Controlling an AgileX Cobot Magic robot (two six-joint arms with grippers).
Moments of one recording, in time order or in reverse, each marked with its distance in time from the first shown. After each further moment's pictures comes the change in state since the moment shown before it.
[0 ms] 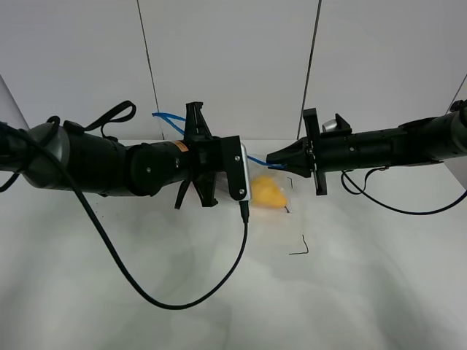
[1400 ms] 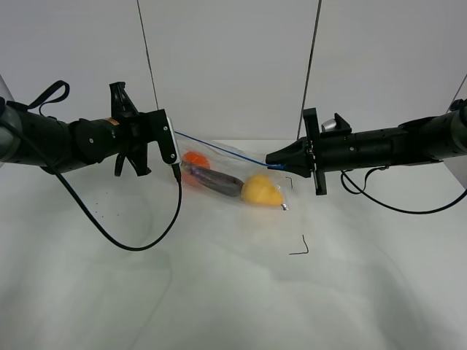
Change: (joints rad) left arm 0.314 0.000 0.004 0.003 -0.048 0.104; right arm 0.001 0.000 -0.003 -0.014 0.013 0.002
